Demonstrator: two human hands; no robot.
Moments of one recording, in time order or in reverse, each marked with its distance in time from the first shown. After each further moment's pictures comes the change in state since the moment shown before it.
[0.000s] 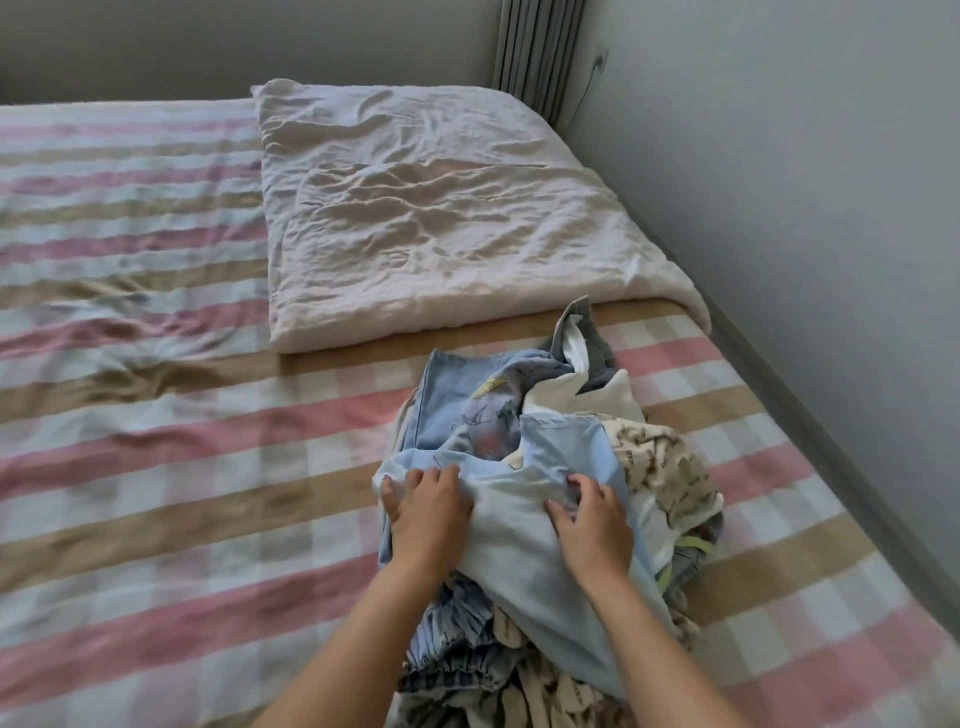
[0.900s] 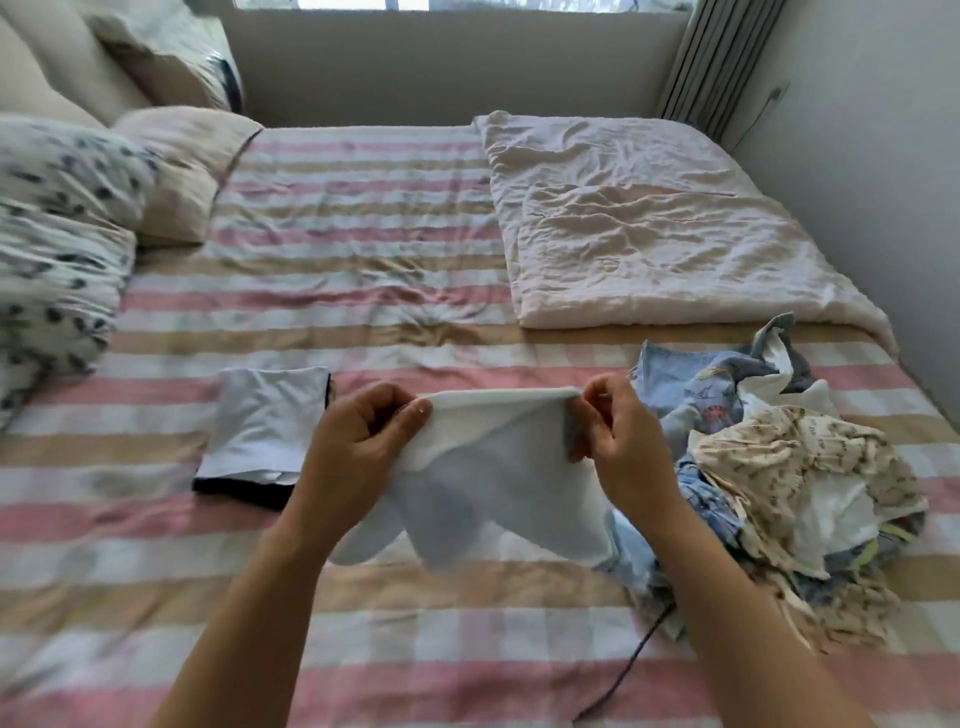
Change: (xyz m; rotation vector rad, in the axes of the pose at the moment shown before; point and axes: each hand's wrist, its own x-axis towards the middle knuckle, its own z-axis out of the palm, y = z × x) left_hand -0.236 -0.265 -0.298 -0.922 0.408 0.153; right_hand -0.258 -0.283 -0.015 0.523 -0.061 -0.692
